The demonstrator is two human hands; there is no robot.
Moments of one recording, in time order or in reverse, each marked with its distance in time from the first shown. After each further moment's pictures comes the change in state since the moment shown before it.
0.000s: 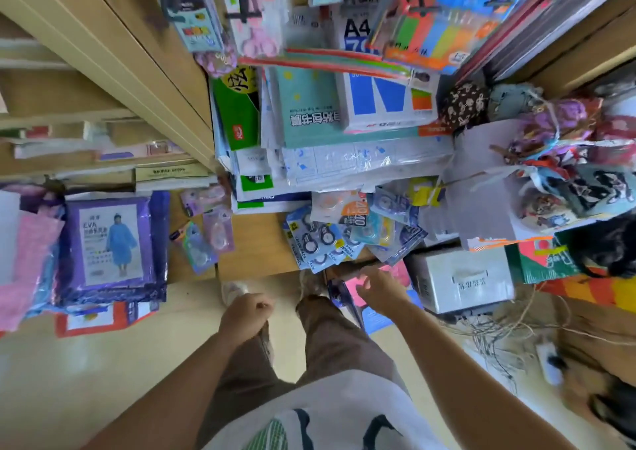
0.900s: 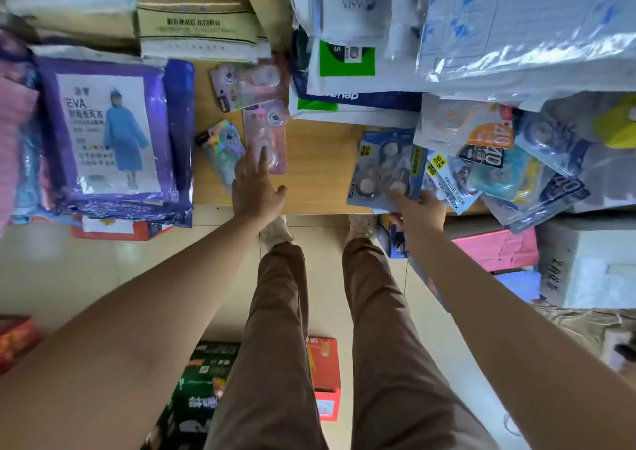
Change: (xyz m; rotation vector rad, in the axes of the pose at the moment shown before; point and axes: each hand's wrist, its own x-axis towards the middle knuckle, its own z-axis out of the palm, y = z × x) left_hand 0.208 -0.145 -0.017 0.203 0.363 -0.093; right_hand 0.173 -0.086 0.144 1.035 0.275 0.401
